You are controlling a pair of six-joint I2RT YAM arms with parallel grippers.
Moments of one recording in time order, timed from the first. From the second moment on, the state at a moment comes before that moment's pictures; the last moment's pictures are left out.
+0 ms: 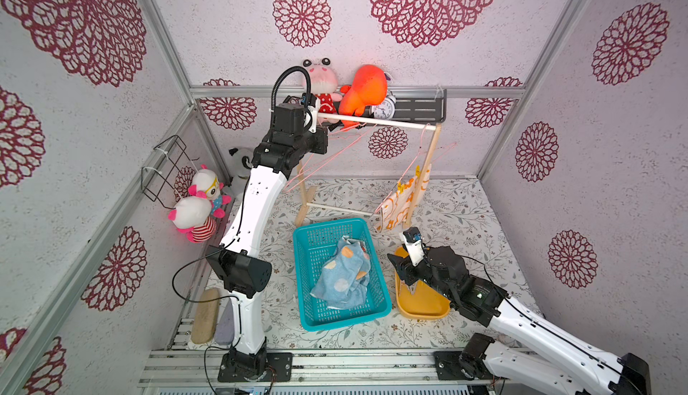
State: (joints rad) left arm -0.31 2.03 2.41 -0.72 0.10 -0.10; right arm 0.82 0.86 0.68 -0.24 0.18 0.10
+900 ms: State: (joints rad) left arm -0.33 1.96 2.23 -0.66 0.06 -0.08; right arm 0.81 0.86 0.68 -0.23 0.18 0.11
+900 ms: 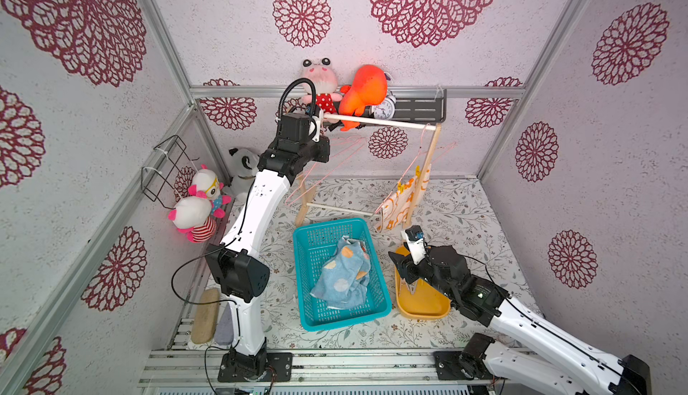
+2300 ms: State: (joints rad) left arm -0.62 1.80 1.91 -0.38 0.17 -0.07; right arm 0.40 0.77 0.51 -0.13 0.04 0.29
